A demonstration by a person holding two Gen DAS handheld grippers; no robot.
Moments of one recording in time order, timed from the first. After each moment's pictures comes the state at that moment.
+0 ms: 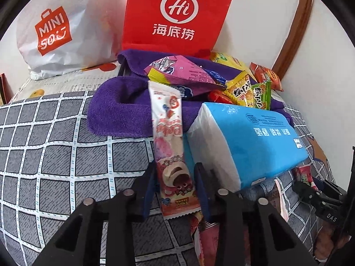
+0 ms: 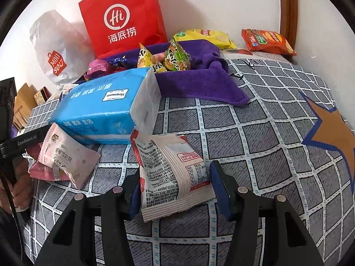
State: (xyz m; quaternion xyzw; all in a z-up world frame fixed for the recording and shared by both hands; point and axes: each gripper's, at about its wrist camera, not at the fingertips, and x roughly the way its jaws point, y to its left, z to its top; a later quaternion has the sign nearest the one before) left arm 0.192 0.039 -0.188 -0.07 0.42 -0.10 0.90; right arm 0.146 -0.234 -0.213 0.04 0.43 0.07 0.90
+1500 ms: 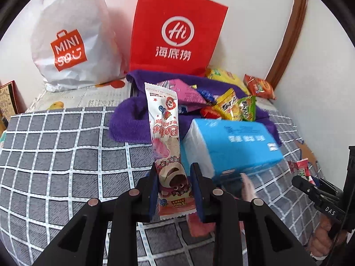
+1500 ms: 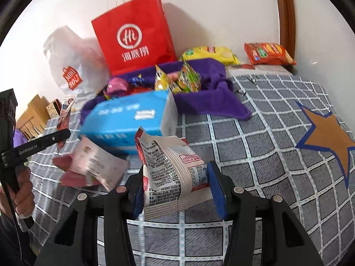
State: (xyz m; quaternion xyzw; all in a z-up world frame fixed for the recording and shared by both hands) left arm 0.152 0.053 -0.136 -0.07 0.40 -0.09 0.91; right arm 0.117 -0.228 -0.167 0.07 0.38 0.10 0.92
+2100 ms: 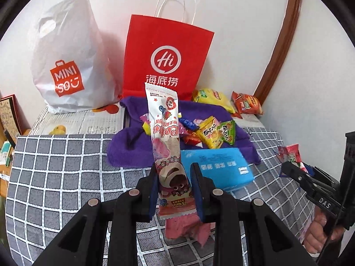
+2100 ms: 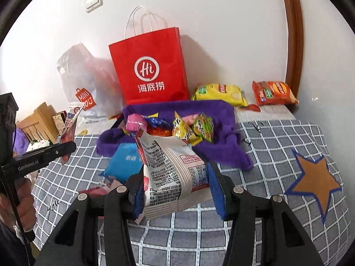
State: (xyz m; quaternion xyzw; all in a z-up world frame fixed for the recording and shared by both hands) left arm 0.148 0.048 -0.074 -0.08 0.37 -0.11 0.92; right arm 0.131 -0.204 -0.091 0.04 0.34 0.10 0.94
